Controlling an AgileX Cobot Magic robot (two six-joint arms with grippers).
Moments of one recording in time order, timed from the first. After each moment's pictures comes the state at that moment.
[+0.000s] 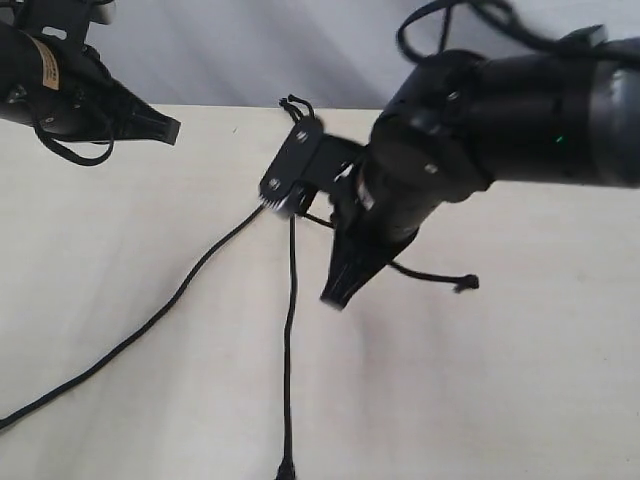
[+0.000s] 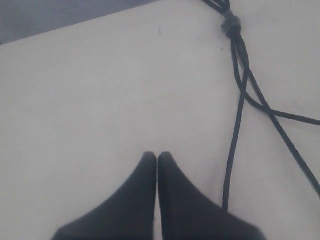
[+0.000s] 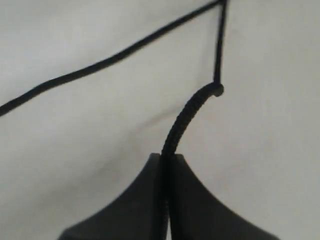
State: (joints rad) left arm -0.27 1.47 -1.01 0.41 0.42 -0.39; right arm 0.63 1.70 -1.14 -0.37 0.69 -0.09
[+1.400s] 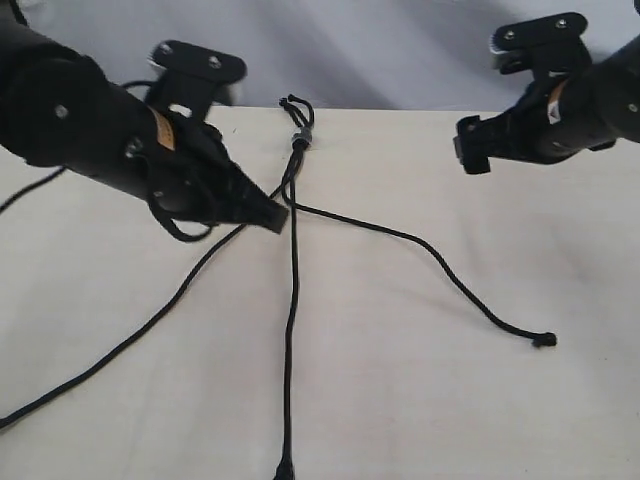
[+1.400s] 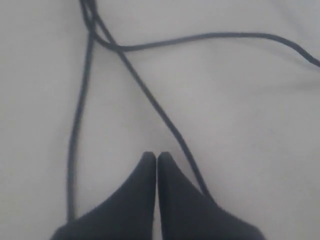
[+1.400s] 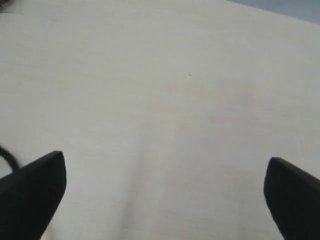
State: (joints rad) left arm -0.52 1.56 -1.01 -0.01 0.45 -0.08; right arm 0.09 1.69 -1.04 -0.49 0.29 0.42
